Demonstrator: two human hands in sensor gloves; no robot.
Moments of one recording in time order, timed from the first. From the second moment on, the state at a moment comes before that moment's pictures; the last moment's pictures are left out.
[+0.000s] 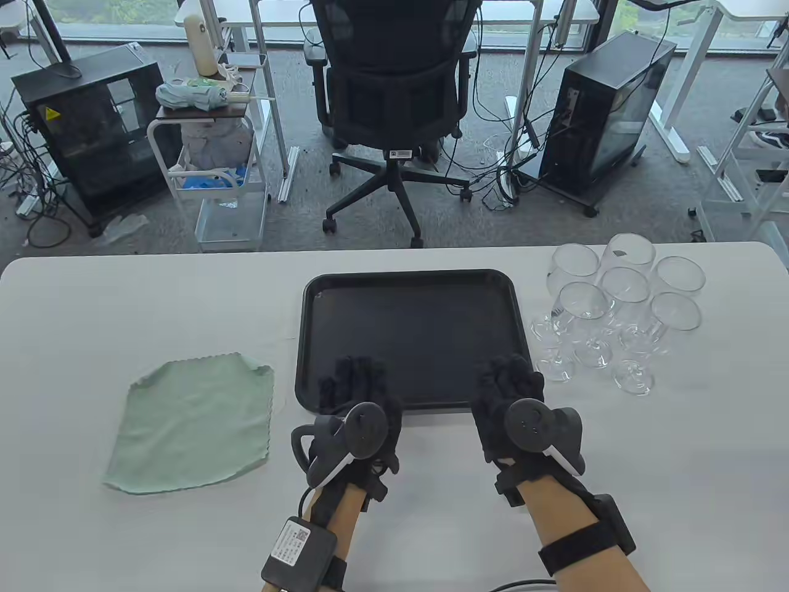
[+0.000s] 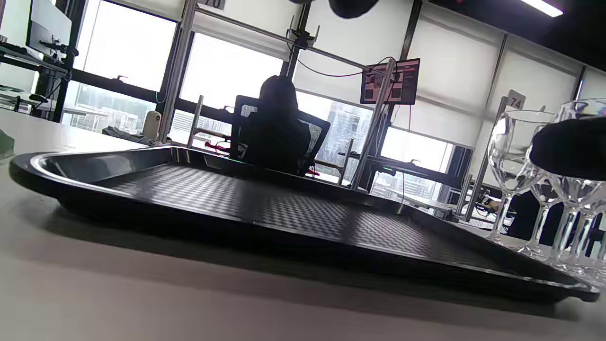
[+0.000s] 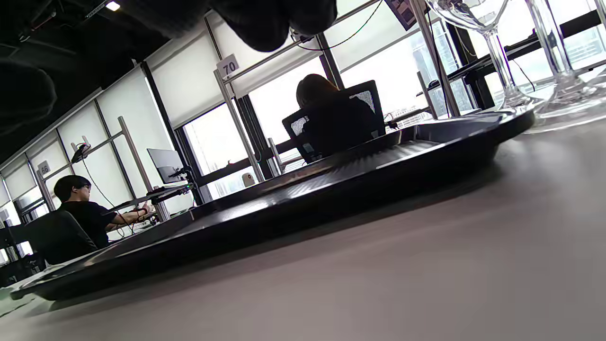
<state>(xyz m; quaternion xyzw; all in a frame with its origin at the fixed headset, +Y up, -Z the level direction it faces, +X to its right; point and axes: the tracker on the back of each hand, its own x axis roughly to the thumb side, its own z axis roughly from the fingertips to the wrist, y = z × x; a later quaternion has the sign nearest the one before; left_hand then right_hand) -0.102 -0.716 -0.339 0.09 -0.07 0.15 0.98 0.170 -0.743 -0.361 0.11 -0.10 0.96 0.23</state>
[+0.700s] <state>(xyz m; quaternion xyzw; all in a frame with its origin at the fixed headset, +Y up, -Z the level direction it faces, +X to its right) -0.180 -0.728 -0.366 0.05 0.08 0.27 0.96 0.177 -0.735 -0.359 0.10 -0.10 0.95 0.28</state>
